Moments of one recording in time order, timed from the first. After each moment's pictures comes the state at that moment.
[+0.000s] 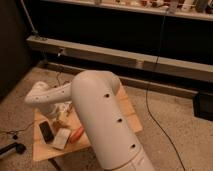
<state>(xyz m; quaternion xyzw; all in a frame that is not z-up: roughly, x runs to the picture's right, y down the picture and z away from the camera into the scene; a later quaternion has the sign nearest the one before) -0.284 0.198 0.873 -0.30 -0.16 -0.58 0.74</state>
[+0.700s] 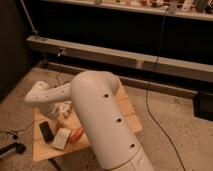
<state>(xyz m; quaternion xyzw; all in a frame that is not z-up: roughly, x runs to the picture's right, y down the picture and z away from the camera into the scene) -0.294 0.191 0.870 -0.31 -0.17 -0.58 0.74</state>
